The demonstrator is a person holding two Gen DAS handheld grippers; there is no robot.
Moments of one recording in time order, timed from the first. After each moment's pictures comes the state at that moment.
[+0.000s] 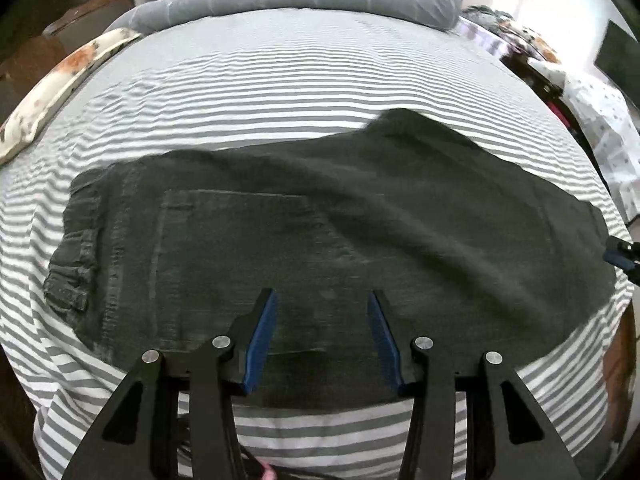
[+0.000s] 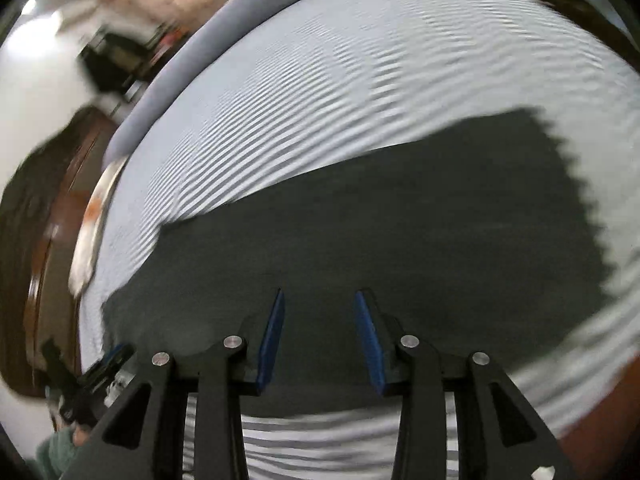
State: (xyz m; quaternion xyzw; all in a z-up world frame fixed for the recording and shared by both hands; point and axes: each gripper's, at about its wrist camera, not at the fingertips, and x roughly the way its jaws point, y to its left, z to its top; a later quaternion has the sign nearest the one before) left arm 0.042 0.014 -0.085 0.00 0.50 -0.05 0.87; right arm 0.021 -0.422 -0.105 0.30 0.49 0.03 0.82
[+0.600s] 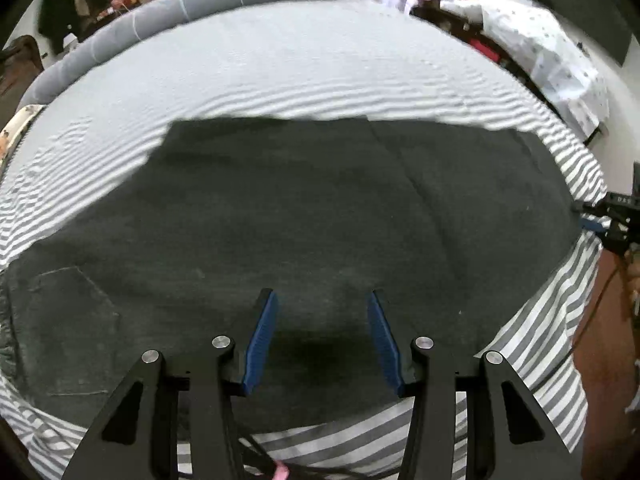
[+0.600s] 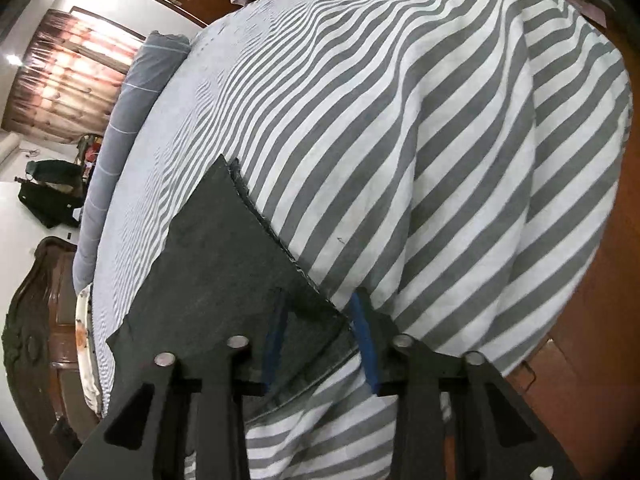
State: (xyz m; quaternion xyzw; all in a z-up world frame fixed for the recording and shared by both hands) left arm 0.052 -0.155 -0.102 0.09 0.51 -0.16 0.84; right arm -0.024 -0.573 -0.175 0.43 0.45 -0.09 0.78
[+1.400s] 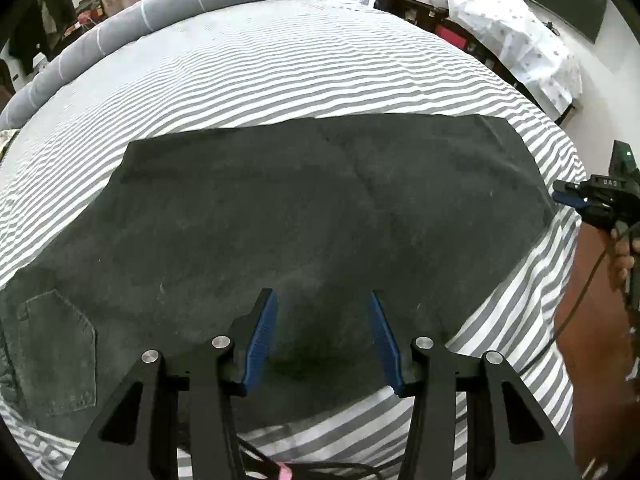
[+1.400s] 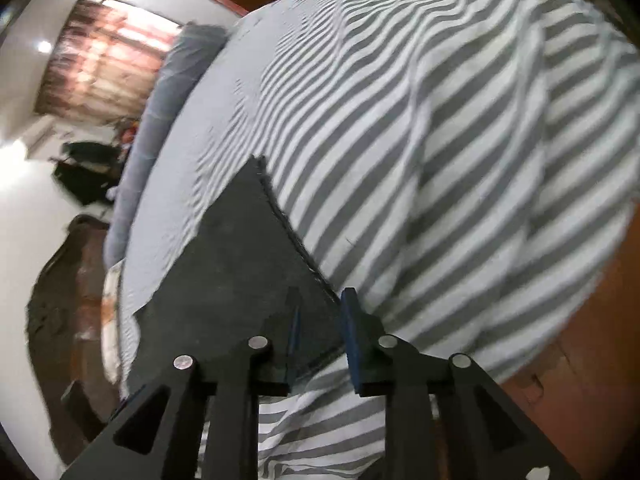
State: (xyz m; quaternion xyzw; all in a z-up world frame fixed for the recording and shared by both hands) left arm 0.045 -0.182 -0.090 0.11 0.51 -0.21 0.83; right arm -0.036 -0.594 -0.175 0.44 0.44 0.01 0.78
